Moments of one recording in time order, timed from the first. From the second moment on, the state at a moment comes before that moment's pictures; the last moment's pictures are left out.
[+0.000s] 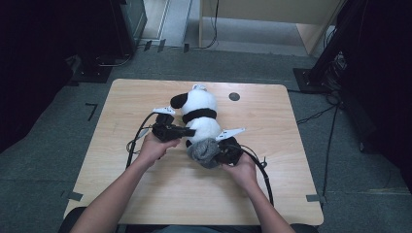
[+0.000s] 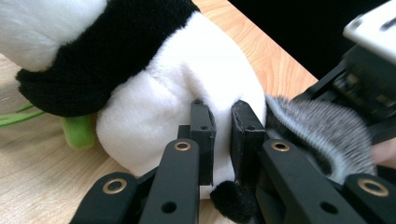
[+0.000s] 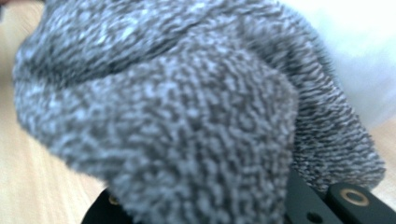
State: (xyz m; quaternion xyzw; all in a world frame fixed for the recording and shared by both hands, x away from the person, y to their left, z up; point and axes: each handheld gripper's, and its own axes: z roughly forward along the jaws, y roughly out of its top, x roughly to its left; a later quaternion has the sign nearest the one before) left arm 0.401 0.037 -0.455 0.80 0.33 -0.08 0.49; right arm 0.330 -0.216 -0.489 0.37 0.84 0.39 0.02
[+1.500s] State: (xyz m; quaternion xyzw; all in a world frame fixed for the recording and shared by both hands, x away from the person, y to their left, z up) left arm 0.401 0.042 -0.454 0.82 0.32 -0.05 0.47; right arm 0.332 -0.207 -0.485 0.35 0.85 0.39 0.04
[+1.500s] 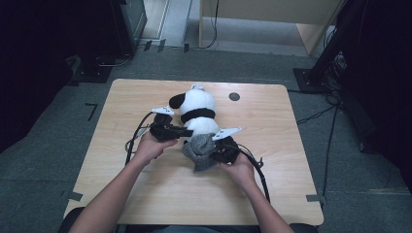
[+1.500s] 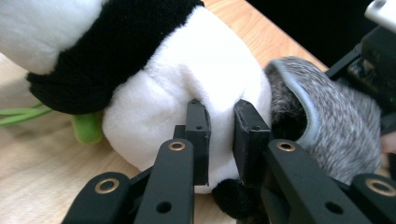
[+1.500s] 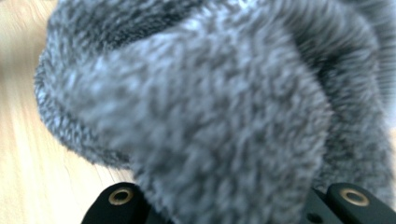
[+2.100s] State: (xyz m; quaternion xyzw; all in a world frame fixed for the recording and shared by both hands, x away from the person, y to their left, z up) left arm 0.404 0.047 -0.459 0.83 0.32 -0.05 0.46; right arm 0.336 -0.199 -0.498 0.35 0.86 0.37 0.02
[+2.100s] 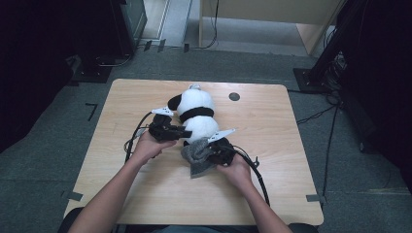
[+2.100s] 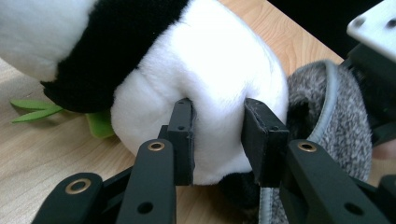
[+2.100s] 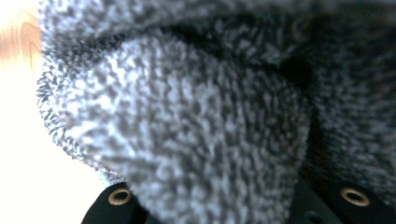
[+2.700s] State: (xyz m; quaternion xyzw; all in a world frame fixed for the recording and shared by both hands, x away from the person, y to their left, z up) left arm 0.406 0.050 -0.462 0.83 0.32 -0.04 0.45; right arm 0.329 -0.238 -0.432 0.36 0.81 0.46 0.06
